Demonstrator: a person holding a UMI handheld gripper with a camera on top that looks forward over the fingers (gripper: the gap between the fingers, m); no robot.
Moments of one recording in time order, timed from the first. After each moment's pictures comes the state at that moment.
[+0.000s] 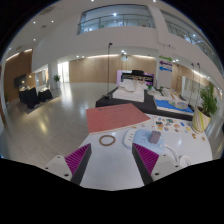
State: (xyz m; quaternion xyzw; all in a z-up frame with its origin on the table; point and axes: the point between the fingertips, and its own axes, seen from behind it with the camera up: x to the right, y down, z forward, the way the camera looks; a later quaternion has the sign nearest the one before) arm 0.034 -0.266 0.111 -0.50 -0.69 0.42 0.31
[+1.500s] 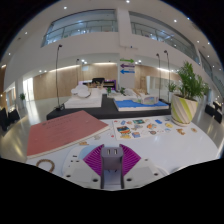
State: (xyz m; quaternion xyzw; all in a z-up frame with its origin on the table) arm -0.156 -0.119 0.042 -0.61 -0.55 0.39 0.42
